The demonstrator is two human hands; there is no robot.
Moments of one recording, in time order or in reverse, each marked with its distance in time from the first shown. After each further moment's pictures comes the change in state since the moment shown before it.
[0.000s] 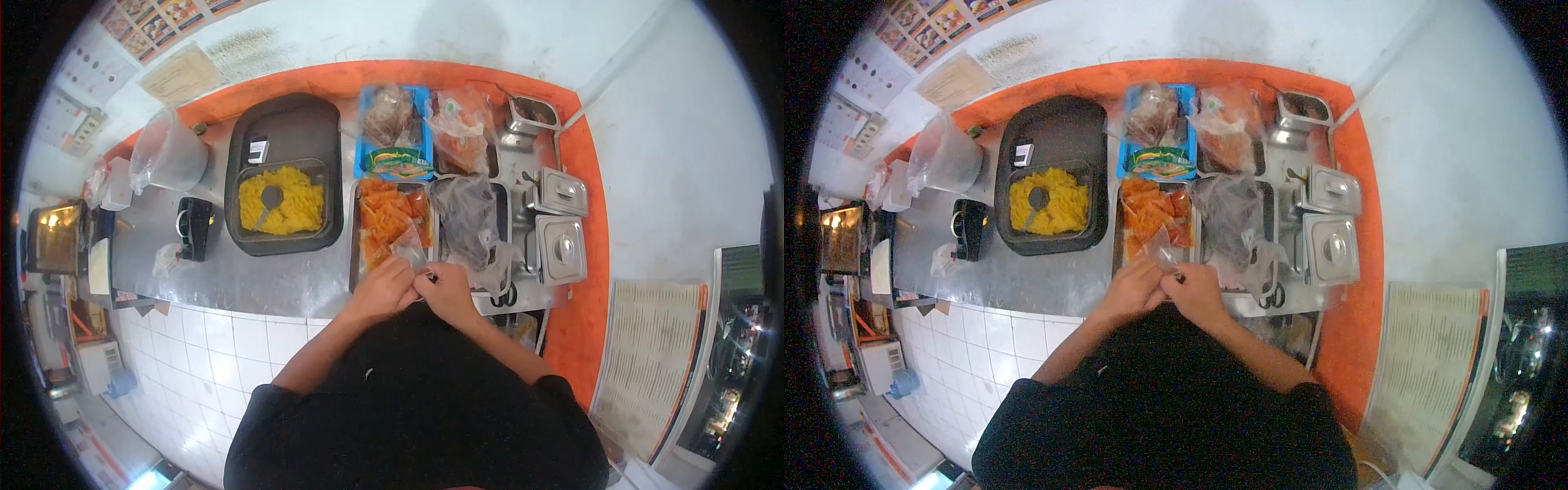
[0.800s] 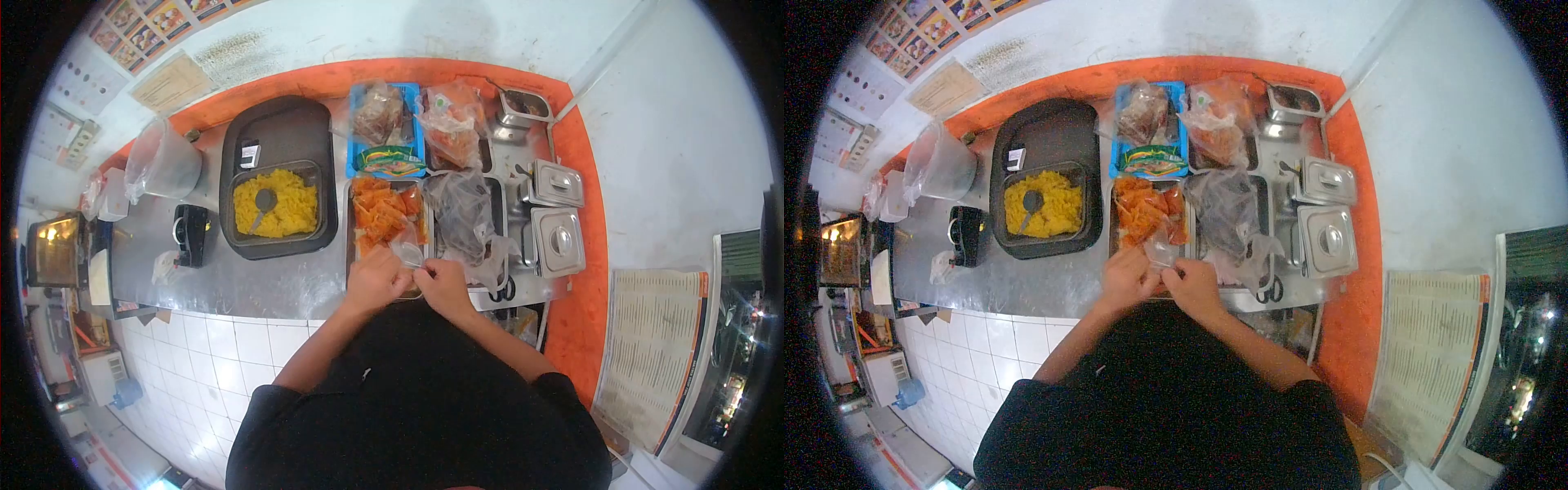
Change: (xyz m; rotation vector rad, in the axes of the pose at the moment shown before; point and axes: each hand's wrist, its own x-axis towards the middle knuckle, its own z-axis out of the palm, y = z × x) left_hand 0.002 -0.014 0.014 0.126 0.140 -0.085; right_hand 0.001 0.024 0.007 -0.062 0.042 0.106
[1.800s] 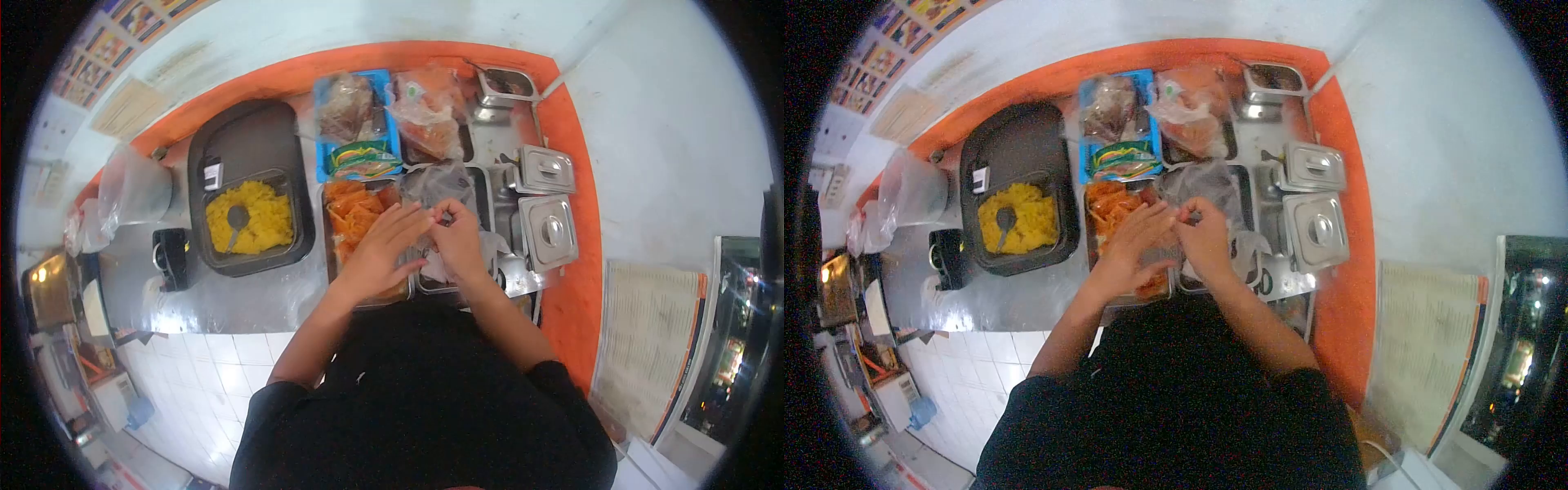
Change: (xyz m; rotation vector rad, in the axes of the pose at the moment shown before) left_hand 0.094 -0.005 0.006 -0.288 -0.168 0.122; right_hand 0.077 -0.001 -0.046 0.674 0.186 0.220
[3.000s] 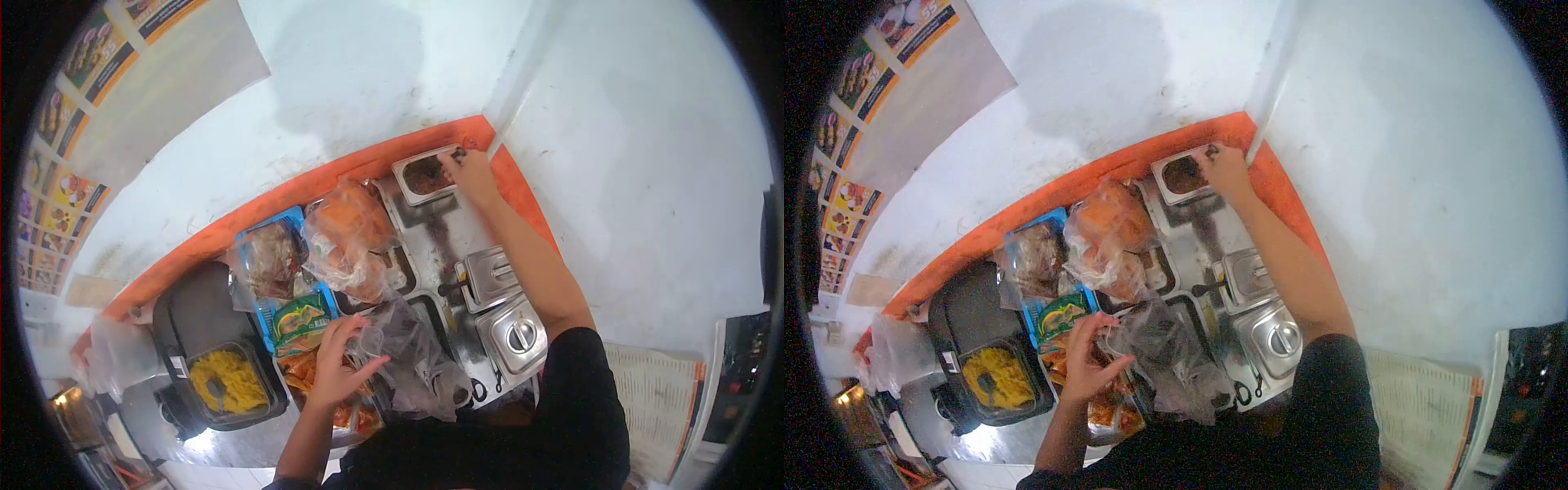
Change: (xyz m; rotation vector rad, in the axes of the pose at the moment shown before) left_hand 0.130 -0.075 0.050 -0.222 0.001 -0.181; right_hand 0.398 -0.072 -0.239 -0.661 0.289 -0.482
